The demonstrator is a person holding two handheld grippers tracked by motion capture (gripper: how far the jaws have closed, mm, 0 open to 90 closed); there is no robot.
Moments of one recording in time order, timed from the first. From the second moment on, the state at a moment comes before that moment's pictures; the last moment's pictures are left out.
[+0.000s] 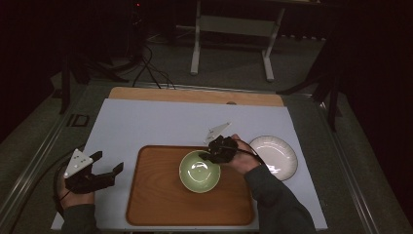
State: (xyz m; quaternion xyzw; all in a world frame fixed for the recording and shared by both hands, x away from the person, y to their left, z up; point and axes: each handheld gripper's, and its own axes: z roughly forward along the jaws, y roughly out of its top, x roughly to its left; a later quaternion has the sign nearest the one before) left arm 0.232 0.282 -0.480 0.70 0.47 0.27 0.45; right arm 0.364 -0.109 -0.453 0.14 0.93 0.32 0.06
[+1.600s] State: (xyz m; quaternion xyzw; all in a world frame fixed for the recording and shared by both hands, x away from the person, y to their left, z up) left arm 0.232 0.281 -0.480 0.70 0.47 0.27 0.45; right arm 0.361 -0.100 -0.478 0.13 0.95 0.28 0.05
